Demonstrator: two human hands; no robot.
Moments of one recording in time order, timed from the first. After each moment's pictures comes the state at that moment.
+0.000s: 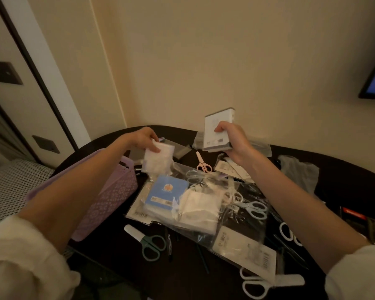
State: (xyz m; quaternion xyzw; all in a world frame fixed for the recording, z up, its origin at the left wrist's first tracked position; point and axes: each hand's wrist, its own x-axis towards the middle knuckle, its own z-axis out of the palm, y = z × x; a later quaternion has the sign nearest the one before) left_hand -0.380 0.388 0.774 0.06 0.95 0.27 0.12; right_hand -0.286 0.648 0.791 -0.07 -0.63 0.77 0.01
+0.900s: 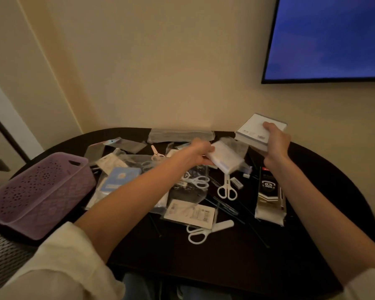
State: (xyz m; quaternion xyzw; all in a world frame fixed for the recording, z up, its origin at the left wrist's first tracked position) left_hand -0.211 0.679 0.768 -0.02 0.73 0.63 0.26; right_hand -0.127 0.827 0.784 -0.30 -0.49 0.77 0.28
